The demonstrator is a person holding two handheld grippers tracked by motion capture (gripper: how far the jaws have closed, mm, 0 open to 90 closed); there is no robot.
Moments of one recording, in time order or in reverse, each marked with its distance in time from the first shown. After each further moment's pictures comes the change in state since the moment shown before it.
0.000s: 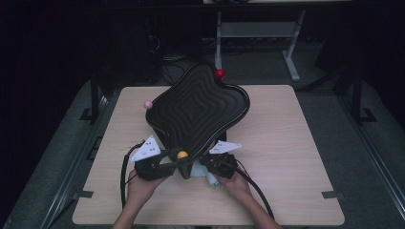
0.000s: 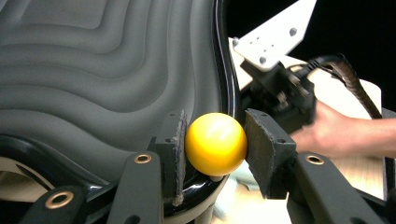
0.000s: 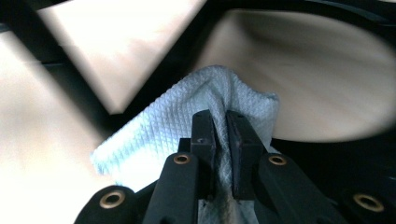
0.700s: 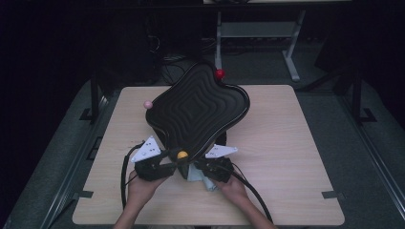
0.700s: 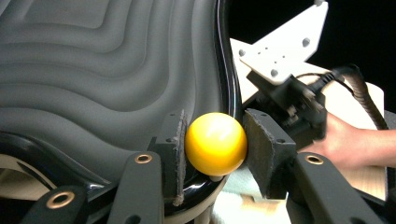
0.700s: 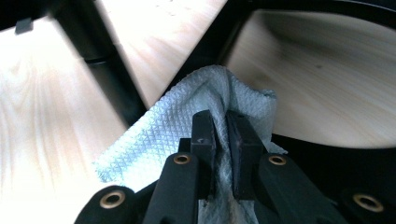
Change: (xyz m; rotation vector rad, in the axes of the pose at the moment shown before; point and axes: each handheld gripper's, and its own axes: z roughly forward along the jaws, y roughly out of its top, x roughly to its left) left arm -0.001 -0.001 0.000 -0.002 0.009 -0.005; right arm 0.016 -0.002 0.005 -0.009 0.041 -0.011
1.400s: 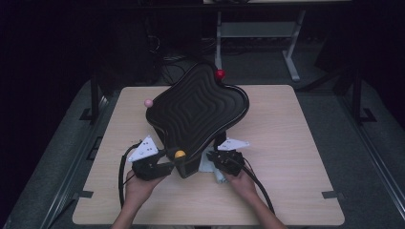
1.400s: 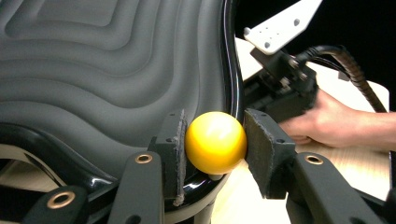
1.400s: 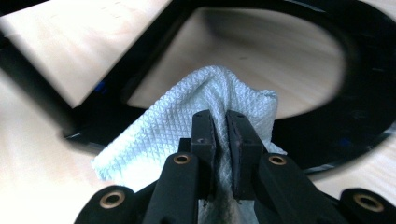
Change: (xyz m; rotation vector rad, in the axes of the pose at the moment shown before) left arm 0.005 -0.001 -0.005 0.003 0.015 -0.006; right arm -0.031 -0.003 -0.016 -0.004 -0.110 0.051
